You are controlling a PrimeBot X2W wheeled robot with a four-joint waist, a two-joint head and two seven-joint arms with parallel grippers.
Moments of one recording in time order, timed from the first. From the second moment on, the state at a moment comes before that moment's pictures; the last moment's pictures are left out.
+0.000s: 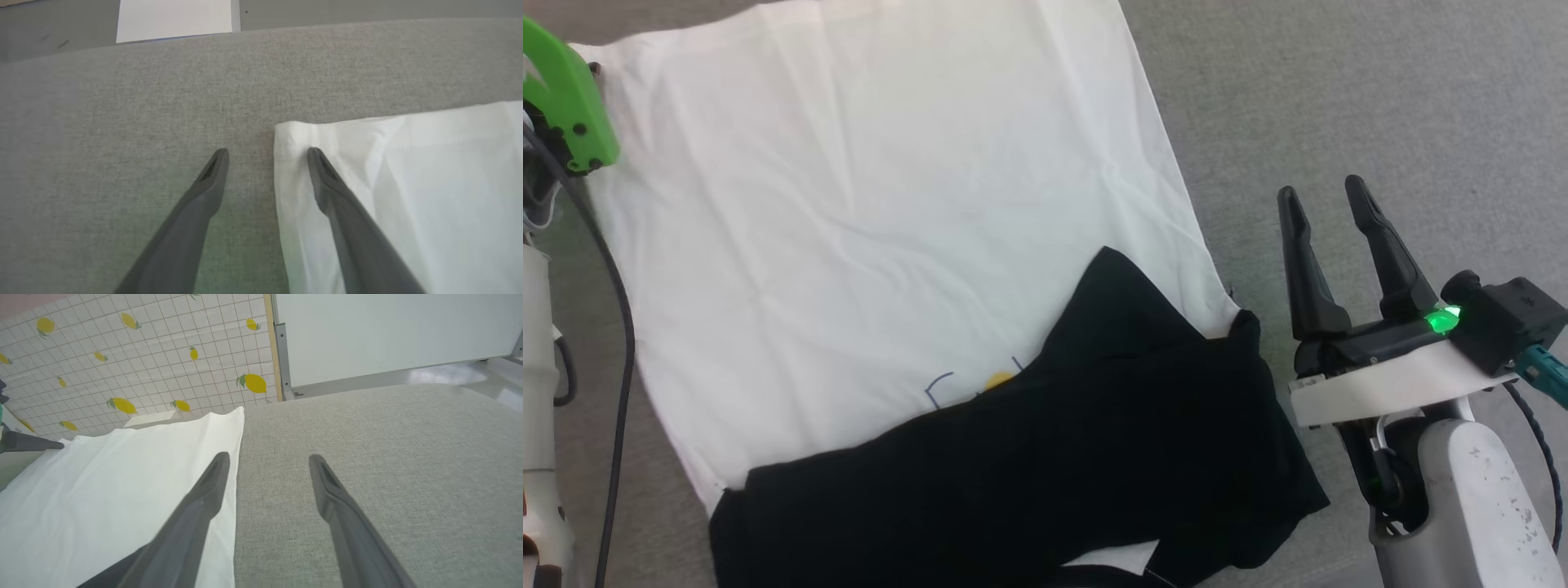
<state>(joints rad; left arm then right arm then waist) -0.93 0.48 -0.04 0.50 -0.31 0.04 0.71 -0.25 -0.05 0.09 -0.04 0.30 0.13 -0.13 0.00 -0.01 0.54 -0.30</state>
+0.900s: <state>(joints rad) -0.95 0.48 -0.11 0.34 -0.30 0.09 0.86 -0.85 -0.08 0.15 0.25 0.28 0.13 0.12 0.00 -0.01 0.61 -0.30</state>
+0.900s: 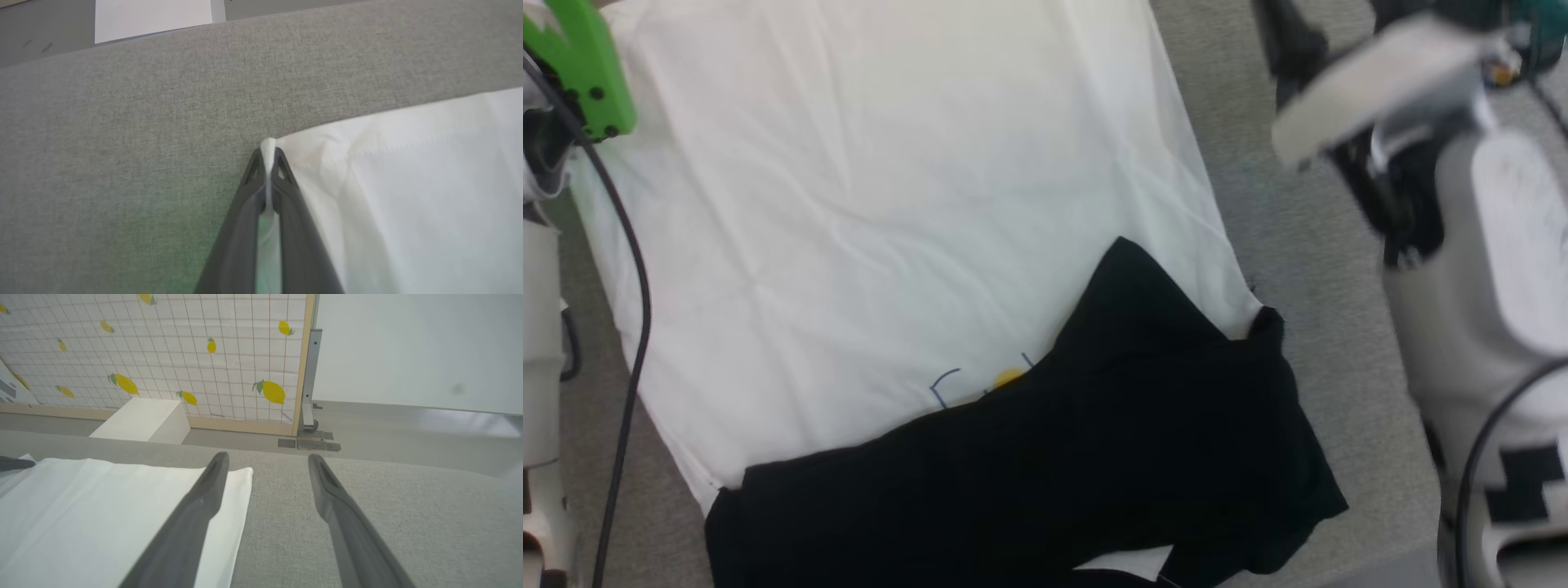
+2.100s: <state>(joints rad) -1.09 0.39 -0.21 0.39 -0.32 0.01 0.62 -1.39 -0.10 0.14 0.84 0.08 0.13 0.72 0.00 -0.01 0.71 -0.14</state>
